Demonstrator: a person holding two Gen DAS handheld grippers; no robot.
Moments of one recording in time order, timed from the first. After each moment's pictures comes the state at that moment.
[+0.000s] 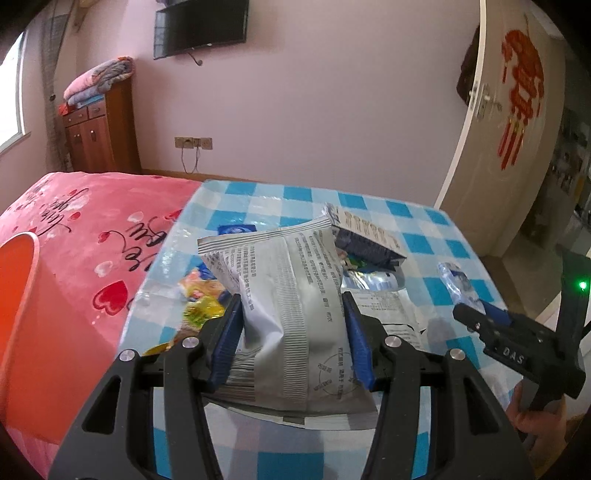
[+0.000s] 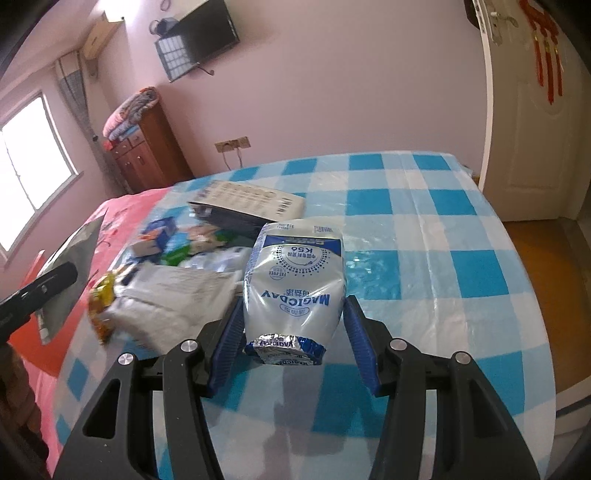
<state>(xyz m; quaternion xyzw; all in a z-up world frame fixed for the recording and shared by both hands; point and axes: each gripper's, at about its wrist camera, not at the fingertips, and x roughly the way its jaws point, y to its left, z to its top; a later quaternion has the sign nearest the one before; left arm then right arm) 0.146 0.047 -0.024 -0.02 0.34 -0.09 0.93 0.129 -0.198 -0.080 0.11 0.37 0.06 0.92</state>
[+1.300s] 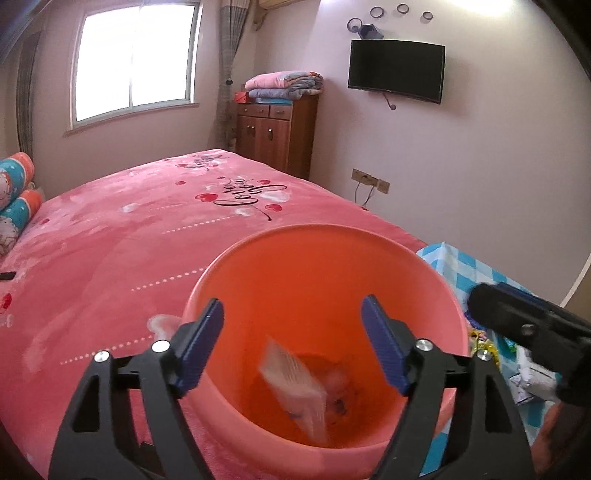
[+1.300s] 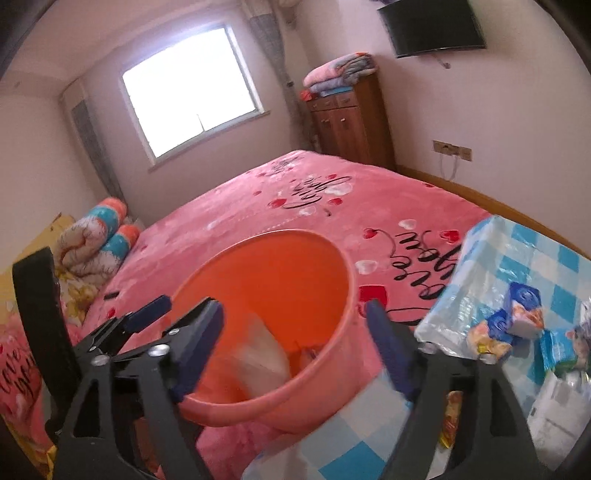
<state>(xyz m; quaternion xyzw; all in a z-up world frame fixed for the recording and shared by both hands) 0.081 0.301 -0.004 -0.11 0.28 0.22 0.93 0.158 0.157 0.011 0.03 0.34 0.41 0.85</state>
